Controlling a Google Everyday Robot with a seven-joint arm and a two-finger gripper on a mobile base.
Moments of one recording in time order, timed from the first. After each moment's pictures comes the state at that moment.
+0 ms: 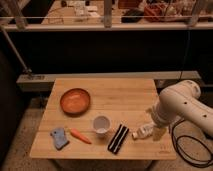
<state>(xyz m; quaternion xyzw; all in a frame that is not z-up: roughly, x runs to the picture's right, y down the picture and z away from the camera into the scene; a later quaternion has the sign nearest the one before) 0.234 0.176 0.662 -0.30 -0.05 0.00 0.95</state>
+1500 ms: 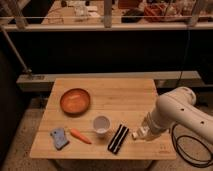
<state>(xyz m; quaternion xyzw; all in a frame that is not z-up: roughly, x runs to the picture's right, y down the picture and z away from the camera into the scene) 0.206 0.203 0.658 -0.31 -0.08 -0.01 0.95</state>
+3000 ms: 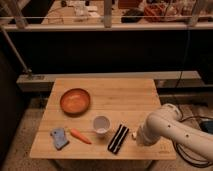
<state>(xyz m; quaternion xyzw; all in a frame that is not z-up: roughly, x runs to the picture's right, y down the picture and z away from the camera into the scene) 0.181 0.272 0.711 -0.32 -0.10 -0.05 0.94</state>
